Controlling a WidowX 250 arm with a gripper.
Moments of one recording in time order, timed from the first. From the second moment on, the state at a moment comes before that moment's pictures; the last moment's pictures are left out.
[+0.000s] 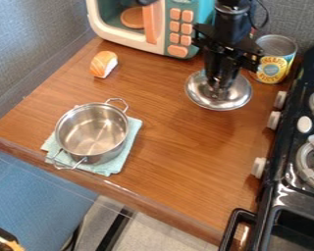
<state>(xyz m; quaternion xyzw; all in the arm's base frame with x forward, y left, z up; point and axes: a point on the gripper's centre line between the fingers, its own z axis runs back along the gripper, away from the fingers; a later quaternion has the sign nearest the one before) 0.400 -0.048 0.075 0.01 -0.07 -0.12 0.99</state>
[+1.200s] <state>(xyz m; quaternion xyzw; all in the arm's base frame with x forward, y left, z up) 0.445 -0.058 0.061 0.03 -0.08 -0.10 0.99</state>
